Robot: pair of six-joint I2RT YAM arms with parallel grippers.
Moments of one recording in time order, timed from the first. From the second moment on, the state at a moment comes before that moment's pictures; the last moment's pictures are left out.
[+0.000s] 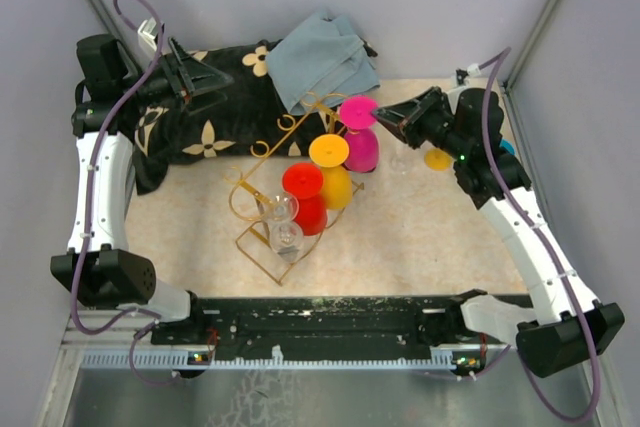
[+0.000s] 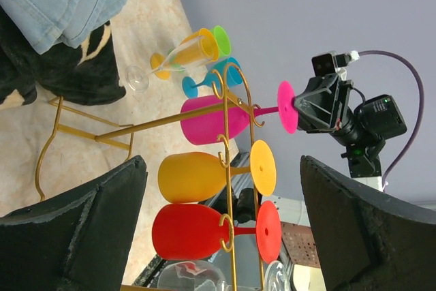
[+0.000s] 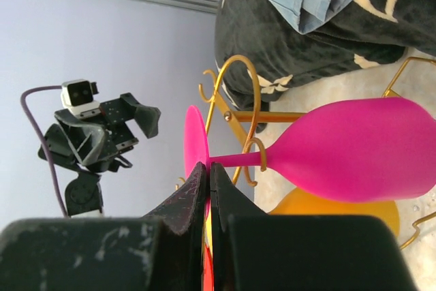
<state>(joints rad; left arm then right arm) 0.10 1.48 1.70 -0.52 1.06 -0.71 0.32 1.12 1.23 -0.30 -0.33 1.18</state>
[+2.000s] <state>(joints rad) -0.02 1.66 1.89 0.22 1.18 -1.35 0.26 1.16 1.54 -0.04 -0.29 1.31</state>
